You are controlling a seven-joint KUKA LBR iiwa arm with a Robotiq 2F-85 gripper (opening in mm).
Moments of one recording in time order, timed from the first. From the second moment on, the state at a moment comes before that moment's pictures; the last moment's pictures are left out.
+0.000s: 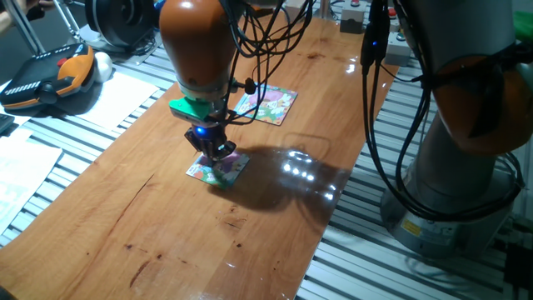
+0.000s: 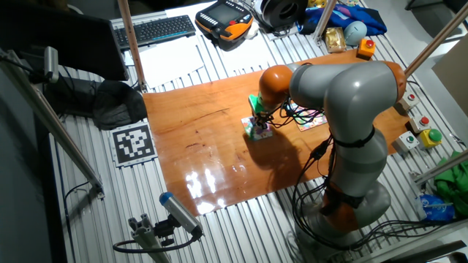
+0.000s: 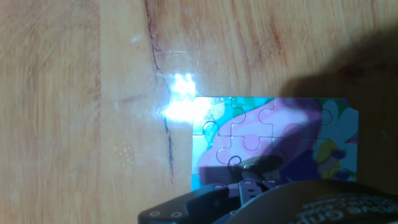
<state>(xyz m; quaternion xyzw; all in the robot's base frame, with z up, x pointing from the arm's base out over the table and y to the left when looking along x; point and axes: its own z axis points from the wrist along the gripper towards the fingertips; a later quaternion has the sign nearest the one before) 0.511 0.084 0.029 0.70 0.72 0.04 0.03</state>
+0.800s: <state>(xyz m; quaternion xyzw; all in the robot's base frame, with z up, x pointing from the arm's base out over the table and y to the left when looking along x) 0.507 0.086 0.051 0.66 0.75 0.03 0.02</state>
